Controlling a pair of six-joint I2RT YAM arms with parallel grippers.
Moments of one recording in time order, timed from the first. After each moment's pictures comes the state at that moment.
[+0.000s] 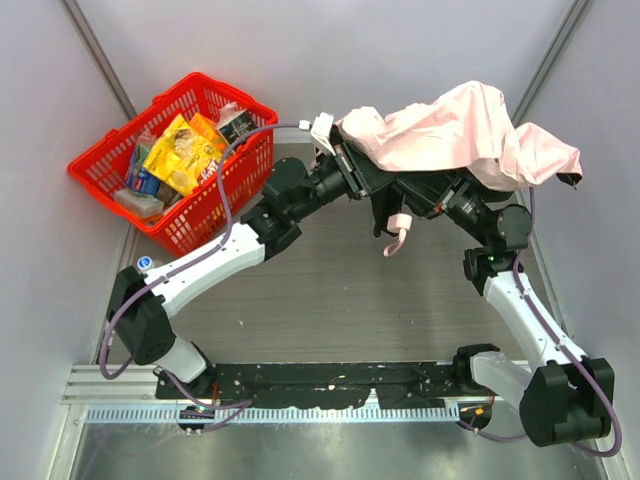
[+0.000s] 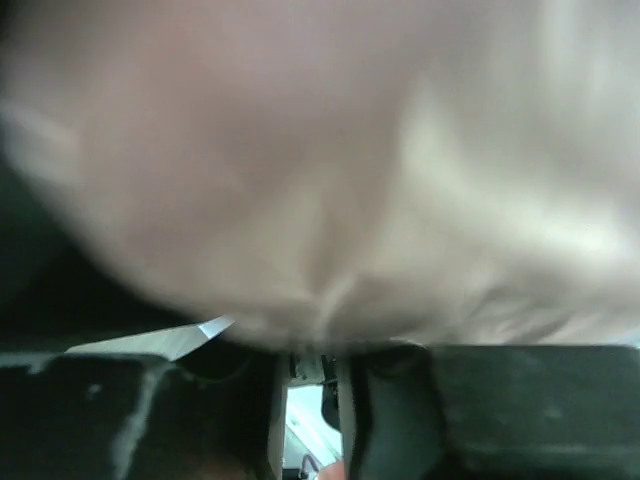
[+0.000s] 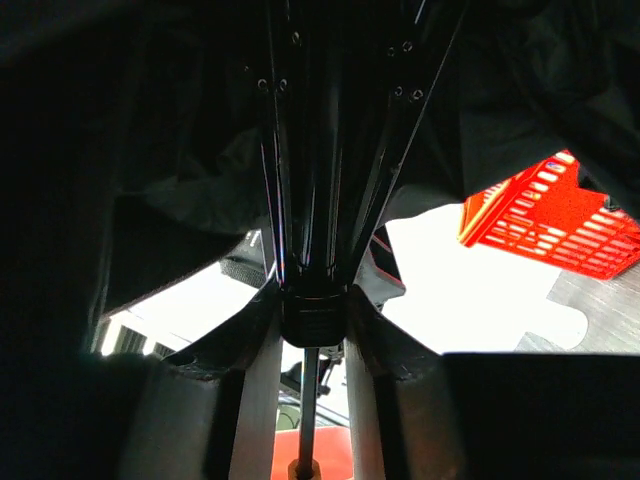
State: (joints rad) left arm -0.85 1.55 1.35 0.45 0.22 -1.01; right arm 0.12 1.03 0.69 0.88 -0.75 1.68
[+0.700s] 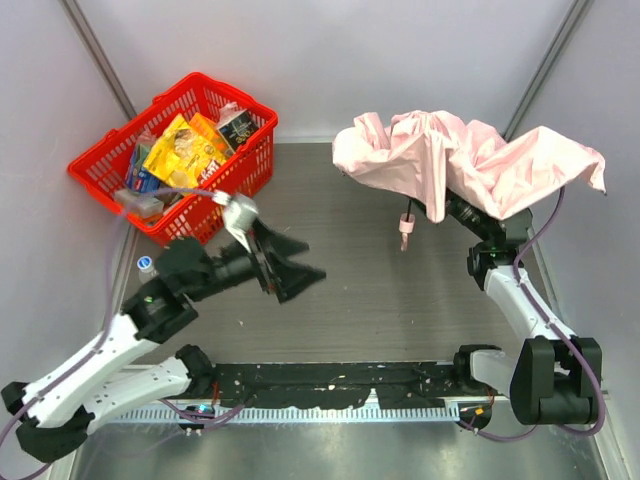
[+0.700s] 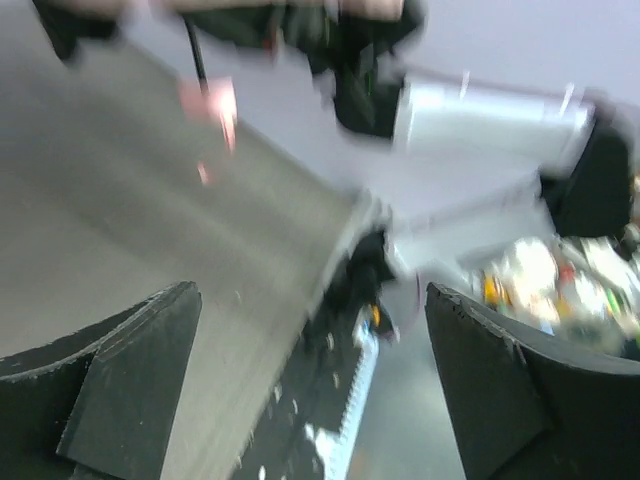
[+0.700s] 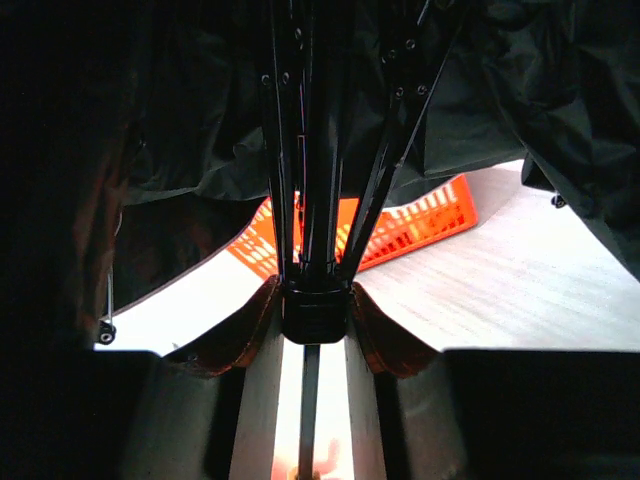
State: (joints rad) left arm -0.87 0.75 0.80 -0.06 0.37 -0.54; right arm -0.01 1.12 0.65 0.89 -0.85 0.91
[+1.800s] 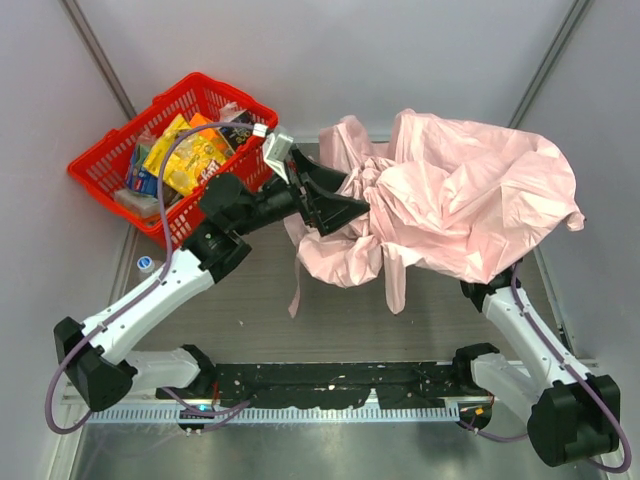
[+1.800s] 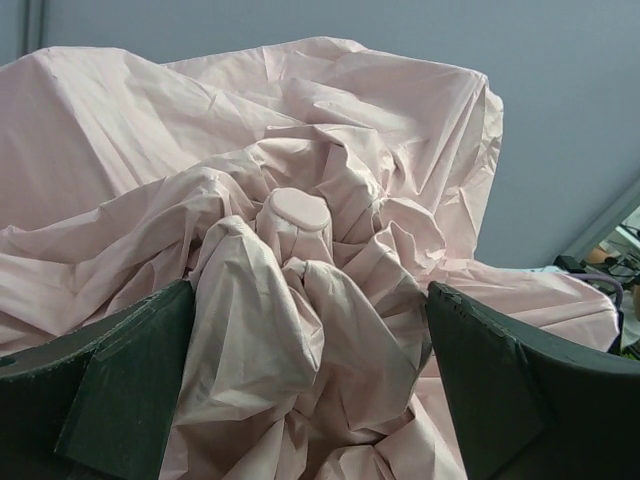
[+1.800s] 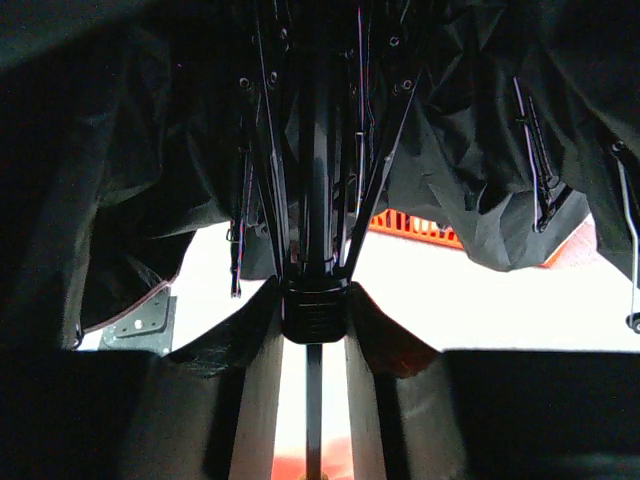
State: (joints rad) left arm -0.76 1.23 1.23 0.31 0.52 -0.60; right arm 0.19 0.92 0.59 0.82 -1.09 0.47
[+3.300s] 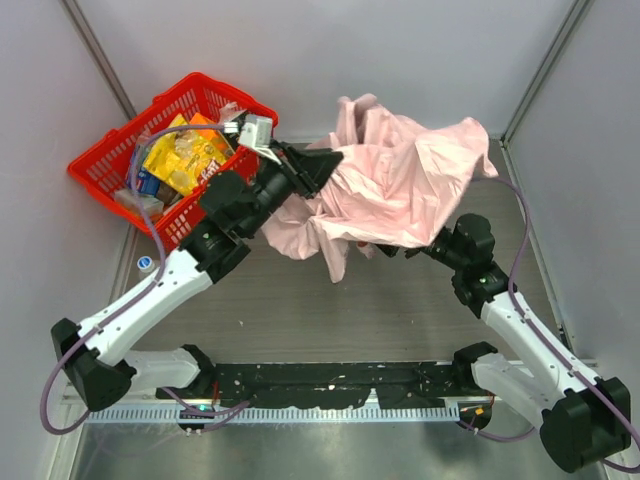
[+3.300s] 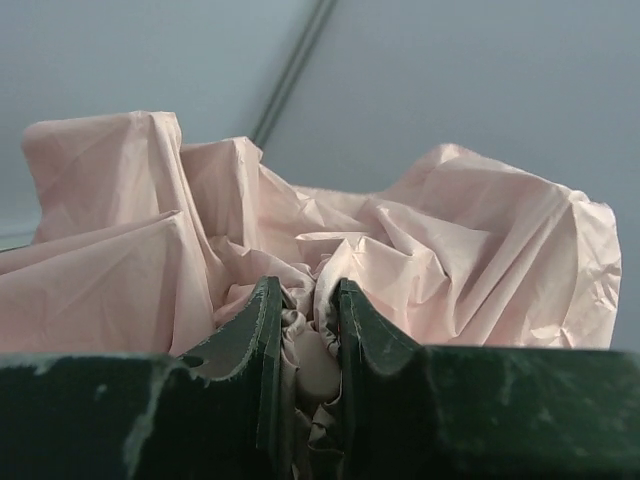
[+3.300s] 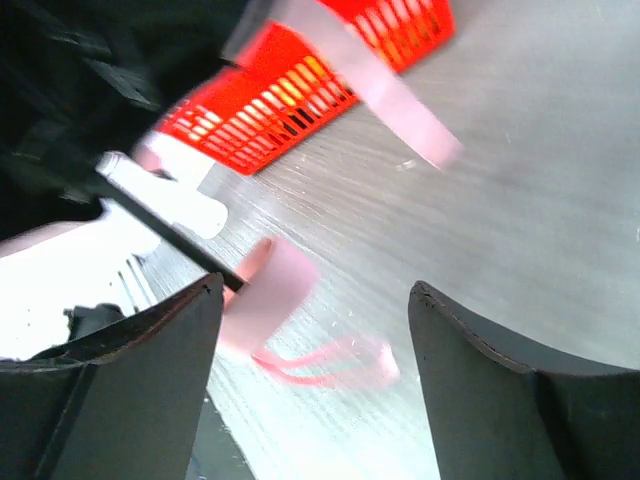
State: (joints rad) left arm -0.79 1.25 1.25 0.27 0.03 -0.52; right arm 0.32 0.89 0.62 0.21 -0.55 0.51
